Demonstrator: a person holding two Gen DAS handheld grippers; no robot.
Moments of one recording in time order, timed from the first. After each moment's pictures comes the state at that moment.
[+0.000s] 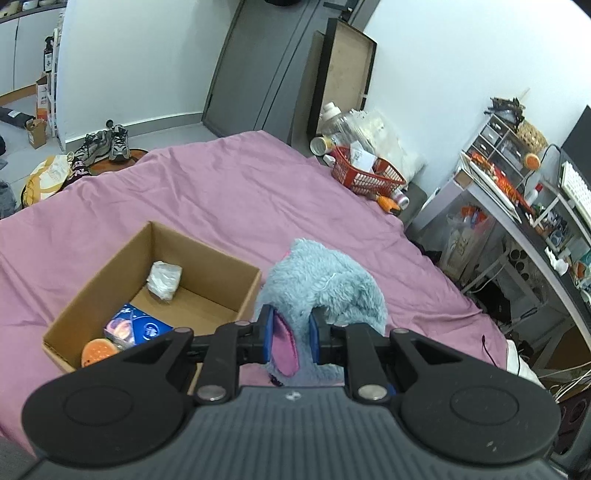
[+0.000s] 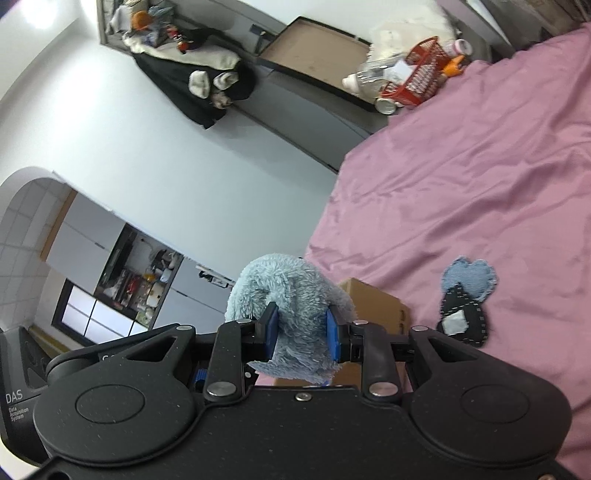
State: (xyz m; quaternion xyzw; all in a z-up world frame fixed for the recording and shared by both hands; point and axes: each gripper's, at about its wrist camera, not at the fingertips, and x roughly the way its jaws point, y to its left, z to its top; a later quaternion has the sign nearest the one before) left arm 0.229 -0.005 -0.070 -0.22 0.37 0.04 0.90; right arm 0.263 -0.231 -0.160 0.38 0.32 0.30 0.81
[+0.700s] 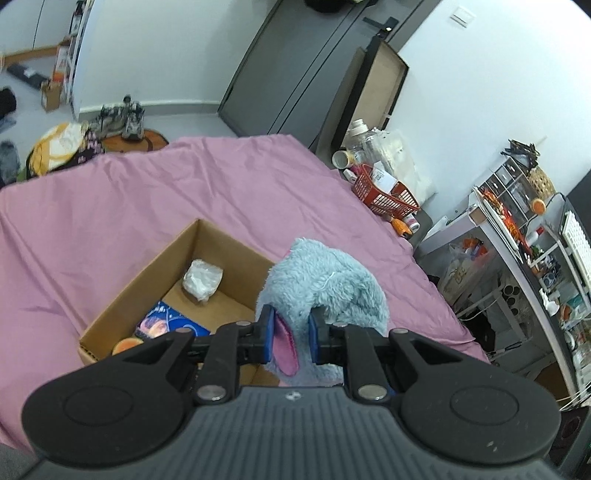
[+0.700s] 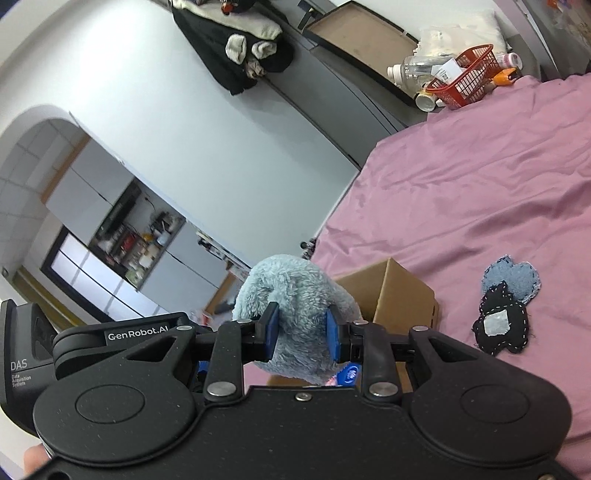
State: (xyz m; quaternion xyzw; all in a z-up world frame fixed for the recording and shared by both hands) left arm 0.217 0.071 -0.092 -0.29 0.36 0.04 0.89; right arm 0.255 -0.170 -0.155 0.30 0.32 0.33 0.84
